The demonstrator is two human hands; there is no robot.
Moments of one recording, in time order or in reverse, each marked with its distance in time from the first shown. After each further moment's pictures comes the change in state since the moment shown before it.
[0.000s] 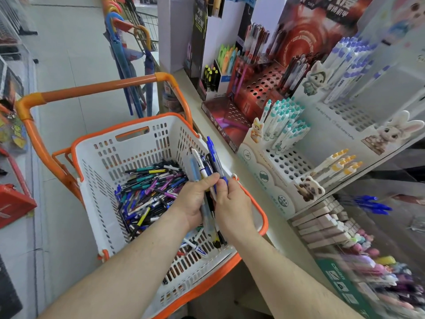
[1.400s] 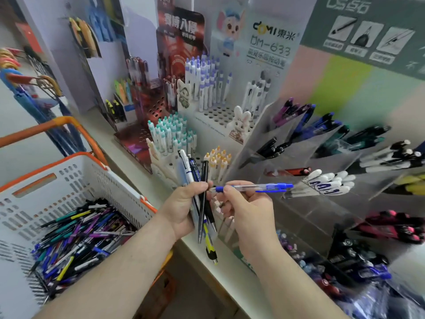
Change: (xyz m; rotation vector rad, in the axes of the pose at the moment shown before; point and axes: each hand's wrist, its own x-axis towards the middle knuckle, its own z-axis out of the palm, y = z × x) left_hand -0.012 -0.068 0.196 0.025 -0.350 -0.234; right_hand -0.041 0.047 -0.223 0.849 0.321 0.119
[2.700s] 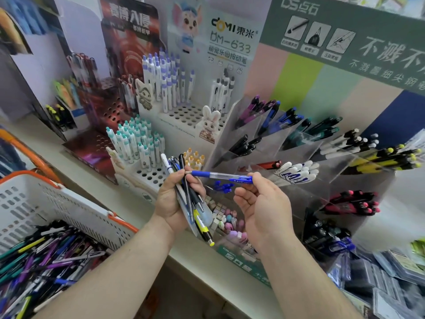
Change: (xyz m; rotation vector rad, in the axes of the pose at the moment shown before) left_hand 0.037 -0.002 0.012 -0.550 -0.398 -0.122; right_hand 0.006 -0.029 -0.023 0.259 0.402 0.070
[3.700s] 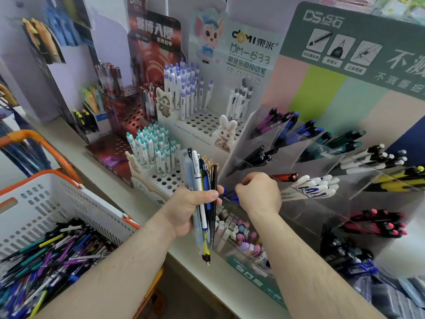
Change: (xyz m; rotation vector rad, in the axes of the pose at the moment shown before) left_hand -0.015 0.010 0.021 0.926 0.269 0.110; right_hand 0.073 0.017 0.029 -1.433 0.034 -0.400
